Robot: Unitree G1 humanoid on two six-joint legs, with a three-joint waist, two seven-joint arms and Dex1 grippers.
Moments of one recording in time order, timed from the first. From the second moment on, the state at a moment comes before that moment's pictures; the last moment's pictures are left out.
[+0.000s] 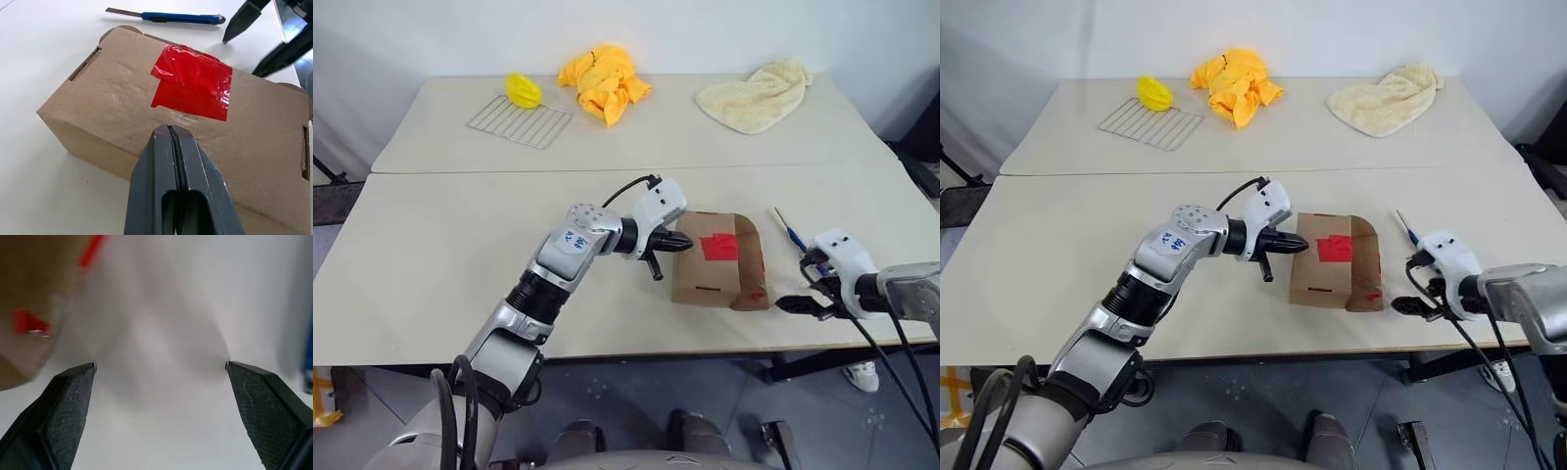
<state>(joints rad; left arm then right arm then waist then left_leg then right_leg) -0.95 0.22 -0.34 0.23 -0.14 0.72 -0.80 -0.43 -1.05 -0.05 -0.15 0.52 1.34 0.65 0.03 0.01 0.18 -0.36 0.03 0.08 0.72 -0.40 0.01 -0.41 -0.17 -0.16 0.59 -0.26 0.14</state>
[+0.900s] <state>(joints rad) -0.86 0.28 -0.33 -0.01 -0.16 0.89 -0.78 -0.54 -0.85 -0.22 0.12 0.73 1.48 0.79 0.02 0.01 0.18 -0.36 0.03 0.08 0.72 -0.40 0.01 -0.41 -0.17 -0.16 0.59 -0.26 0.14</state>
